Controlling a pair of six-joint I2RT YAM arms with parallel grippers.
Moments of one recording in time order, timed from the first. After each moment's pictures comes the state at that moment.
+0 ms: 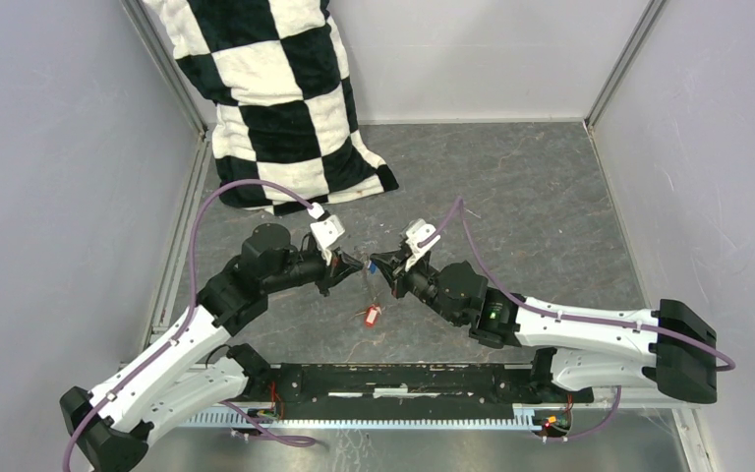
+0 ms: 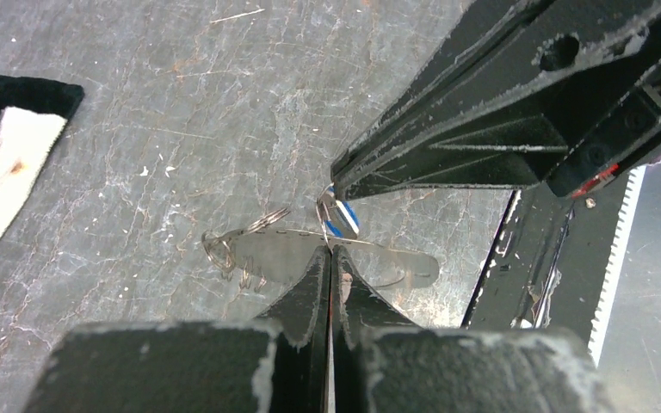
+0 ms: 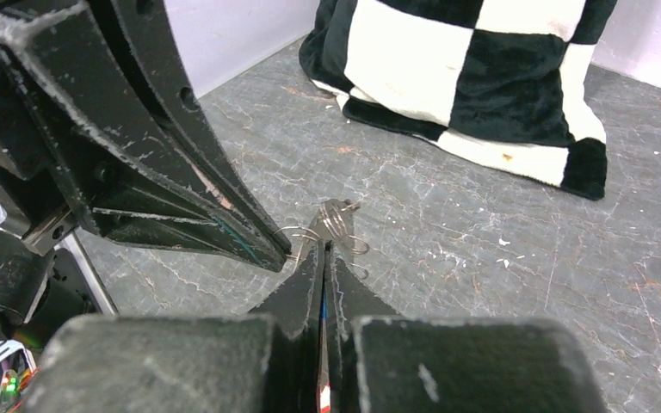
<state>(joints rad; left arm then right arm) -0.70 0.78 0.74 -0.30 0.38 0.05 1.22 1.15 0.67 0.45 0.39 0.13</state>
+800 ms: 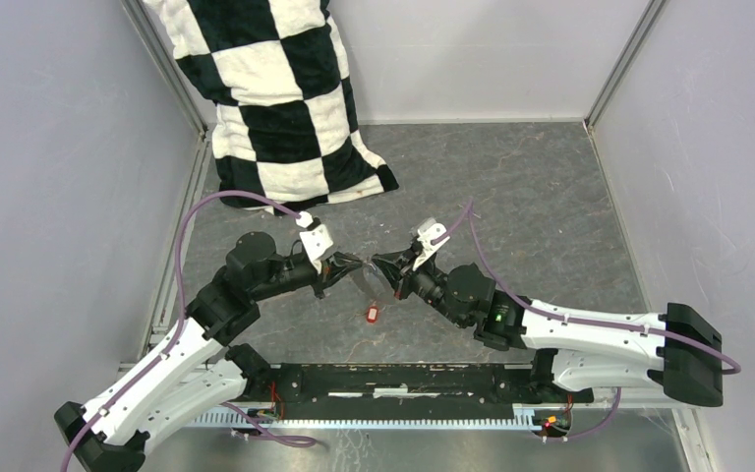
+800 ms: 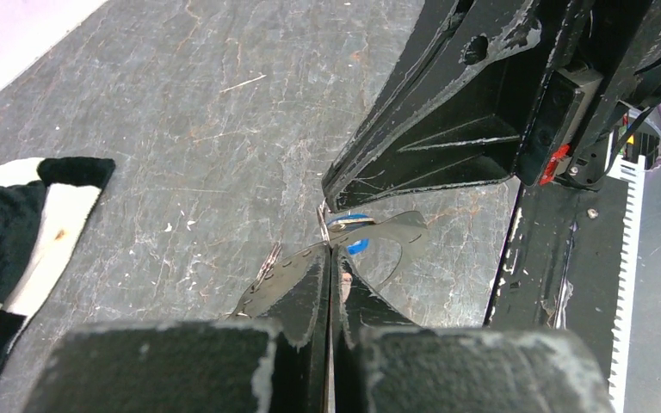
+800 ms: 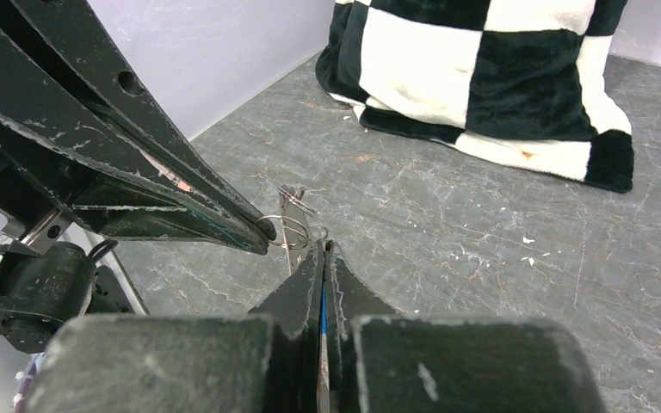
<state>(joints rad) -0.70 0.68 0.70 -0.23 0.43 0.12 1.22 1.11 0.65 0.46 0.39 0.20</state>
